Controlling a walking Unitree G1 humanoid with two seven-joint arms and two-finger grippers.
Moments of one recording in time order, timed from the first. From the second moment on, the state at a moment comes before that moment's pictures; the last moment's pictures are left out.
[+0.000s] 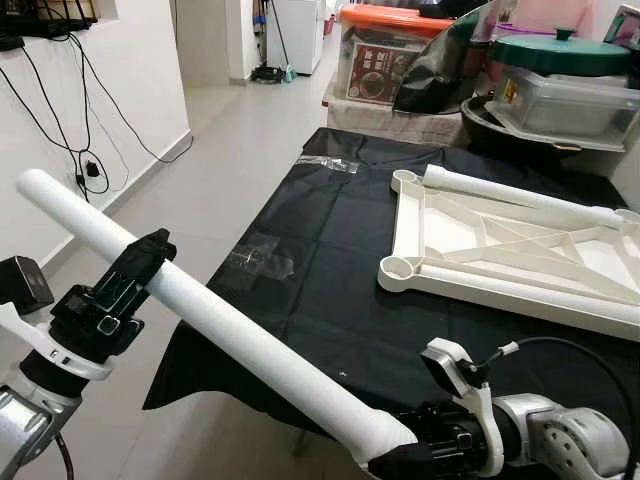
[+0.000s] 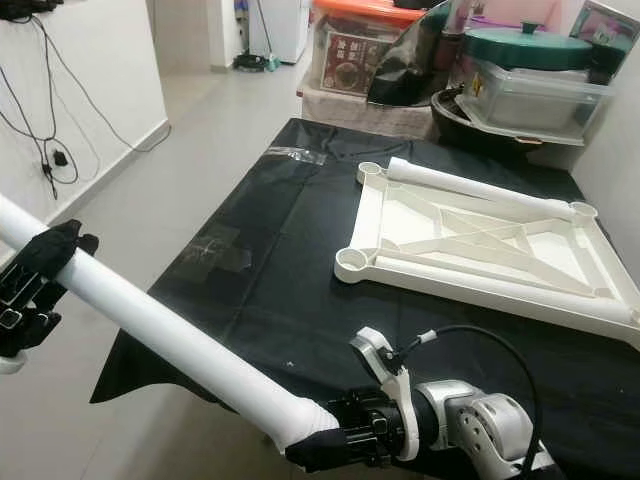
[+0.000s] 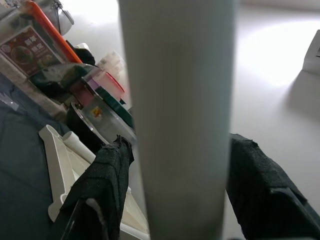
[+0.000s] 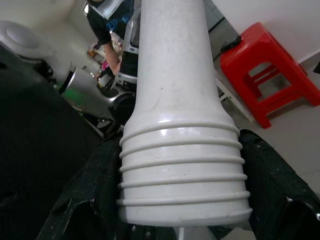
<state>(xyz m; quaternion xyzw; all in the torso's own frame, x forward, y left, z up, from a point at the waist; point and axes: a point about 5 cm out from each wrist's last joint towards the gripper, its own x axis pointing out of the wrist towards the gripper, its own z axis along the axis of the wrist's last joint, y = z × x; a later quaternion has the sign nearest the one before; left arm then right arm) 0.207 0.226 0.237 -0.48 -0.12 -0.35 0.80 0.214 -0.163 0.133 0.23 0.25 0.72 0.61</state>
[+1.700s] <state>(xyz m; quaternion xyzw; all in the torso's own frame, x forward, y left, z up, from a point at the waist) 0.259 0.223 0.270 -0.41 -0.09 -0.41 0.81 0.294 -0.165 0.176 0.12 0.12 0.63 0.76</state>
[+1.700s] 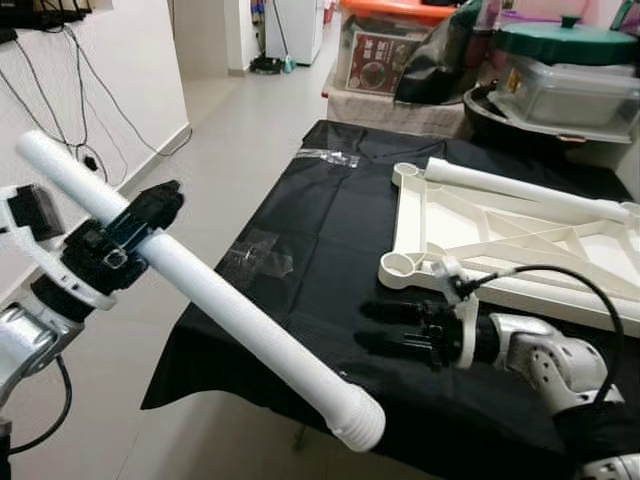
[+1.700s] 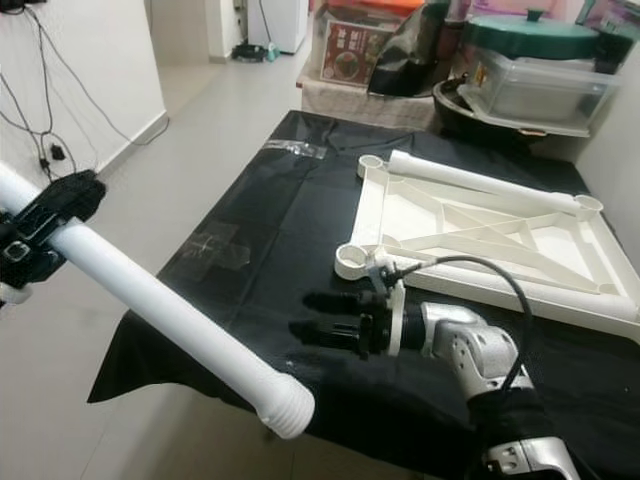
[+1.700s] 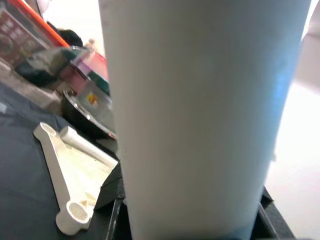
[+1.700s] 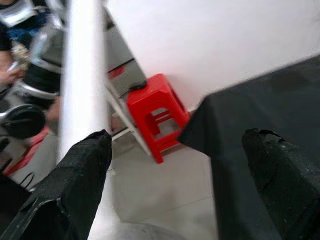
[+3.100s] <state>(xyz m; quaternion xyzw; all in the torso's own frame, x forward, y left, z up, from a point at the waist) 0.292 0.171 0.262 -0.37 -0.04 -0.52 0.77 0.269 -0.084 0.182 0.03 0.22 0.68 0.69</state>
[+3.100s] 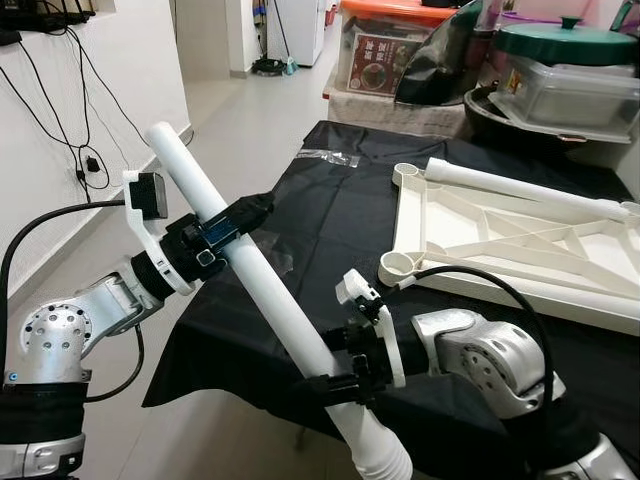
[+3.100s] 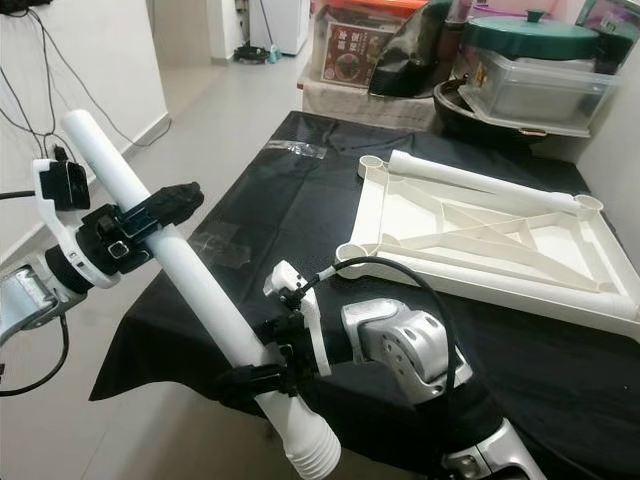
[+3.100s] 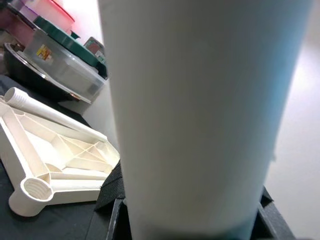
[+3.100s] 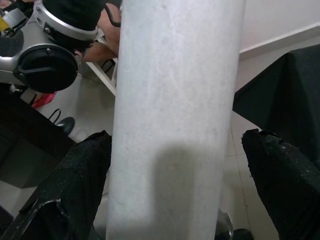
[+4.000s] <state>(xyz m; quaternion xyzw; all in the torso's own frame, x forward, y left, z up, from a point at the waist) 0.308 0.167 0.256 -0.36 -0.02 -0.51 0.78 0.265 -0.063 0.182 -0.02 0.24 0.68 0.69</state>
